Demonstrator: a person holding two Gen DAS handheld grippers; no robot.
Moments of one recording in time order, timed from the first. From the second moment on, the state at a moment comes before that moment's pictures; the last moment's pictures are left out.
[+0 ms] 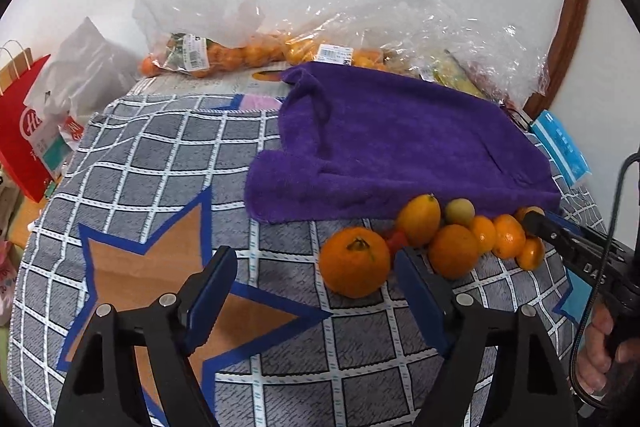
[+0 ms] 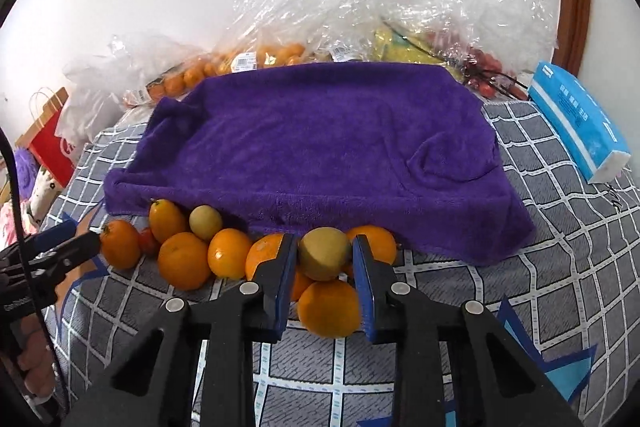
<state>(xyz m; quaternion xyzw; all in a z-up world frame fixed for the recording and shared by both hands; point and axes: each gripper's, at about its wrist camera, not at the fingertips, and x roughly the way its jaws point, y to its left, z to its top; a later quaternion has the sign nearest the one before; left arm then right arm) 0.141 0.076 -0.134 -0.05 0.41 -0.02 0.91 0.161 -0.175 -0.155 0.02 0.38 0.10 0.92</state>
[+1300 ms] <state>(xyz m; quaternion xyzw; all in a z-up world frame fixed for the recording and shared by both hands) 0.148 0.053 -0.152 -0.04 0.45 -0.03 0.89 0.117 -0.208 -0.173 0.00 0.37 0.09 0.92</state>
